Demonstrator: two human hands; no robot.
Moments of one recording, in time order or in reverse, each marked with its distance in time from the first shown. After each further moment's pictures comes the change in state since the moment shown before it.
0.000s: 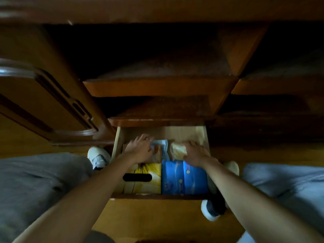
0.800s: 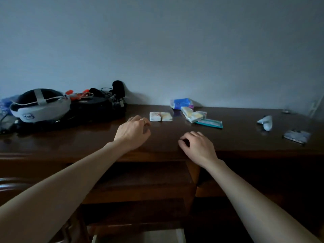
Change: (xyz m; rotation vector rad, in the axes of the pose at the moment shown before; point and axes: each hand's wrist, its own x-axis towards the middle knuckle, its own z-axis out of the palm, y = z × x) left_hand -0.044 0.115 -0.412 -0.011 0.937 0.222; right_hand -0.128 -0.042 -0.387 -0.118 1.064 -0.223
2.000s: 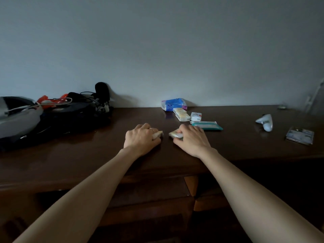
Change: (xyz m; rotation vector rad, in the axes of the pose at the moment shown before) left_hand 0.087 0.024 0.085 0.127 -0.132 0.038; right_hand 0.093 0.049 0.023 -0.068 -0.161 0.116
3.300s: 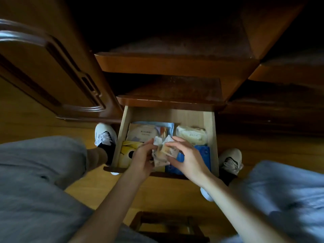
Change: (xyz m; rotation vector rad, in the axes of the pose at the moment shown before) left_hand -0.464 0.002 0.167 -1.754 -0.322 -1.526; right_hand -0.411 -0.124 0.244 0.867 -0.513 -0.007
